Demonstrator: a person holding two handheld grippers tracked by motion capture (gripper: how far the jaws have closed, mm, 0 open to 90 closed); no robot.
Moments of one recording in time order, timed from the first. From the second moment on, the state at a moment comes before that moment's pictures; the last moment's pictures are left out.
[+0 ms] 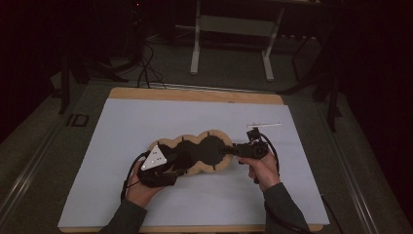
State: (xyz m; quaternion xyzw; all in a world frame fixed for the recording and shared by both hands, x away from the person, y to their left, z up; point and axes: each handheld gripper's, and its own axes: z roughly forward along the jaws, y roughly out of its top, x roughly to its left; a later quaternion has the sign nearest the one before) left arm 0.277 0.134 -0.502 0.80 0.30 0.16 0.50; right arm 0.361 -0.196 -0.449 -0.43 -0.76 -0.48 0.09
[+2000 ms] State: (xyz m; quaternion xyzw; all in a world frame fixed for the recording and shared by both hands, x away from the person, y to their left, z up) left arm 0.284 0.229 -0.502 0.75 0.41 0.15 0.49; right arm 0.350 -0.194 -0.446 -0.35 -0.82 -0.45 0.03
